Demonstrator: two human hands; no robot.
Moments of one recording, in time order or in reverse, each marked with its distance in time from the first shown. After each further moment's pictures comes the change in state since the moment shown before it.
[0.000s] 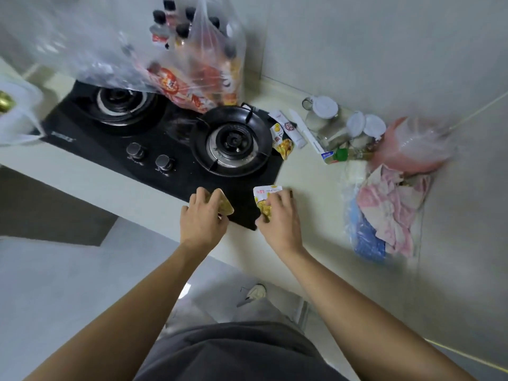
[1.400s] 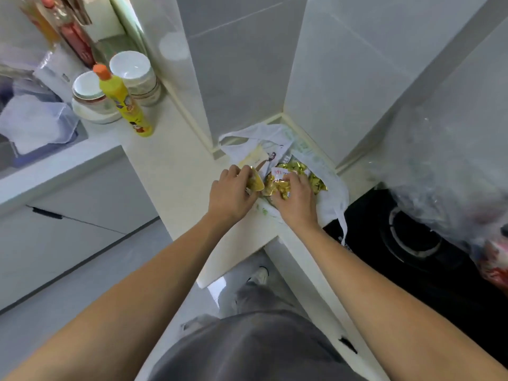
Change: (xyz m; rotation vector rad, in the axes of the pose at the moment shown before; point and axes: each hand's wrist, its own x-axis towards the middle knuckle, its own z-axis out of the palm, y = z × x) left_hand 0.170 -0.702 -0.273 -0.154 0.182 -0.386; right_hand 0.244 -0.716 0.355 0.217 -0.272 -0.389
